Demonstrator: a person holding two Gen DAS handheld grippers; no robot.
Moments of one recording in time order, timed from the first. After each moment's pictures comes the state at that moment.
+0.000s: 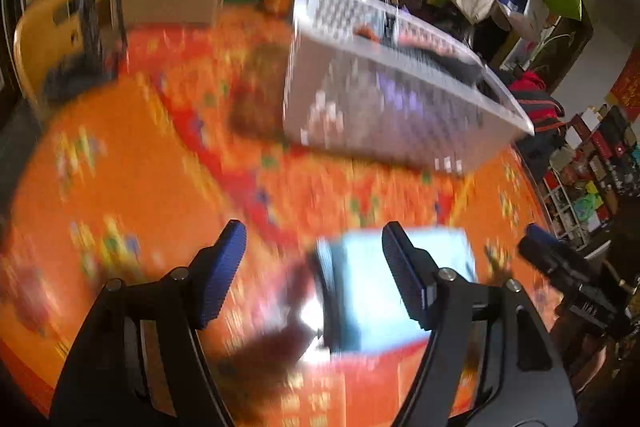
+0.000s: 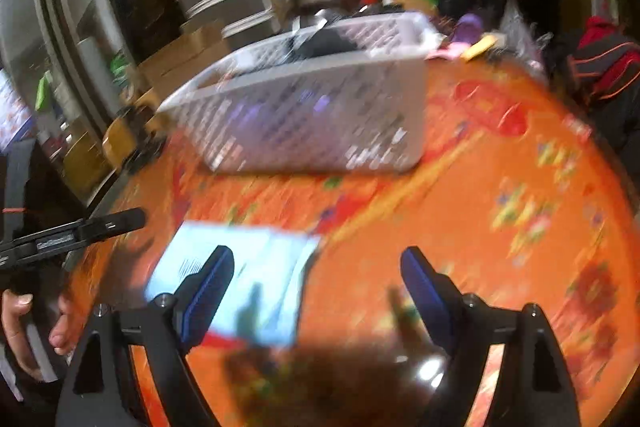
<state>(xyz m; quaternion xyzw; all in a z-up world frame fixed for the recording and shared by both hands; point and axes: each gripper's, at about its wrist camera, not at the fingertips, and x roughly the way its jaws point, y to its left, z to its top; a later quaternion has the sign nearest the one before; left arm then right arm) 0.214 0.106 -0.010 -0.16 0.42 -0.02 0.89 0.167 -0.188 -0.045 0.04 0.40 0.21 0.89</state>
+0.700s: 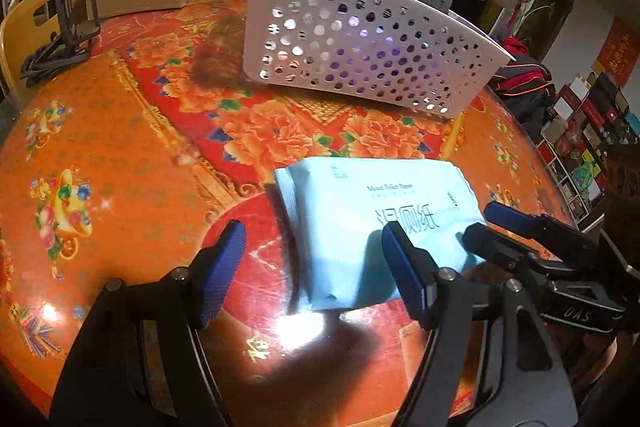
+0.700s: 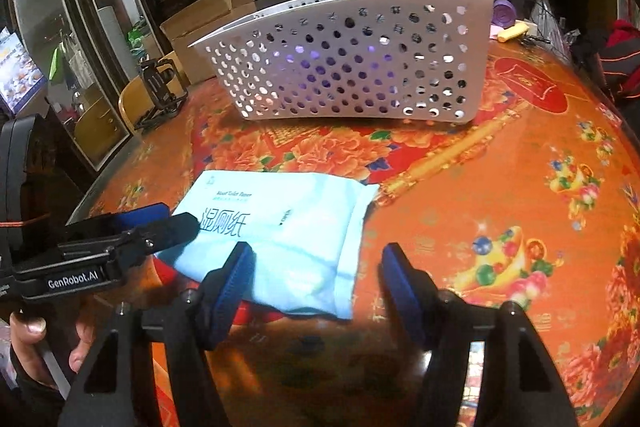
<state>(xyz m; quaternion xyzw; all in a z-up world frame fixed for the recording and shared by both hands) 0.173 0.059 -0.063 -0.13 0.42 -0.06 0.89 0.159 -0.152 -0.074 0.02 0.42 0.24 0.88</state>
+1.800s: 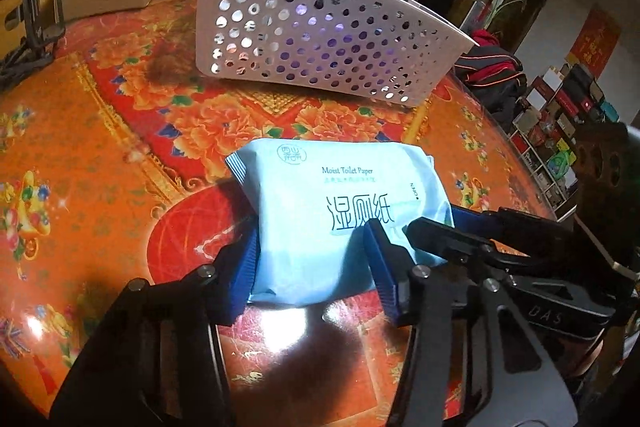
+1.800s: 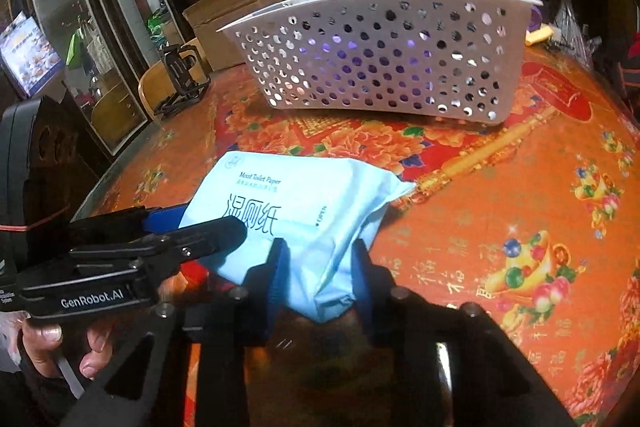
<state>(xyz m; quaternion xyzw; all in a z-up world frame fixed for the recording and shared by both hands) 0.171 0.040 -0.068 -0.14 0.42 -0.12 0.89 0.154 -0.134 -0.074 0.00 0.42 0.27 0.87</state>
